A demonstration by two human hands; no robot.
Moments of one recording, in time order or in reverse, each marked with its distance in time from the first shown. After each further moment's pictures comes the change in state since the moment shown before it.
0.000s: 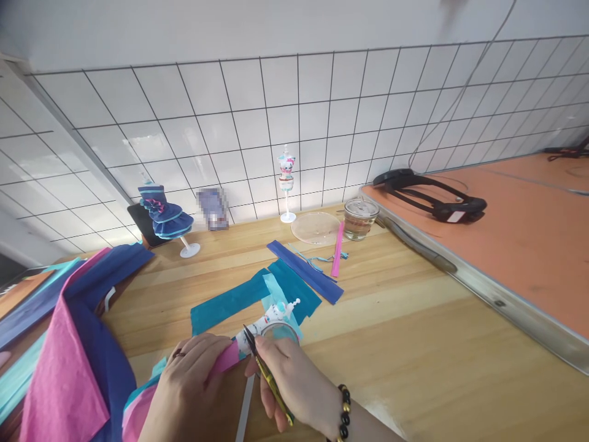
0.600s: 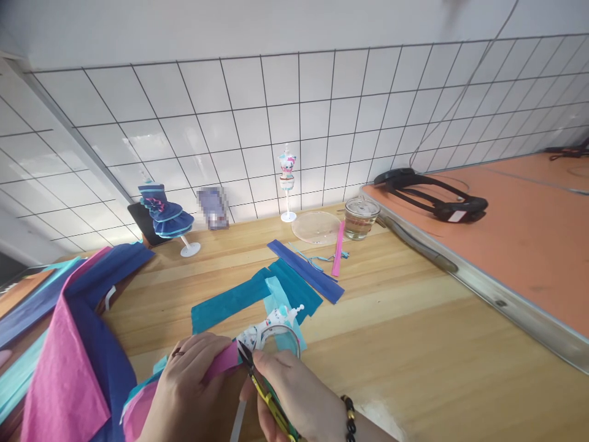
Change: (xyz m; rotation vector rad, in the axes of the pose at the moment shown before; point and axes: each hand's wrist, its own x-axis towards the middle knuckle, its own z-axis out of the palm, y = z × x) left_hand -0.001 0.001 -0.001 -0.168 -0.043 -0.113; right_hand -0.007 0.006 0.005 0.179 -0.082 0.076
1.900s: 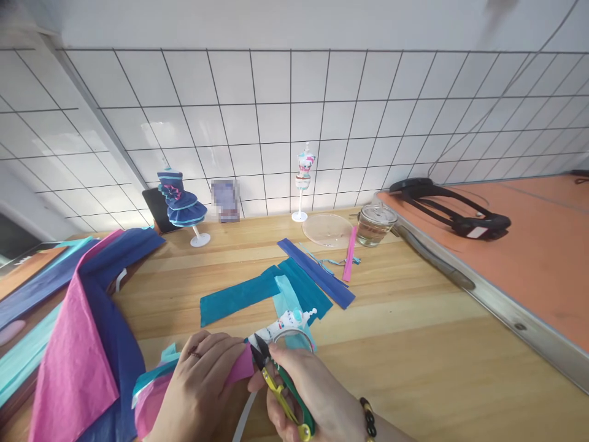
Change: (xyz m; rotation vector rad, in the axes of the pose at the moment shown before) left_hand -0.001 0.013 -0.005 0.058 0.078 0.183; right_hand -0.004 -0.011 0.005 0.246 0.056 0.211
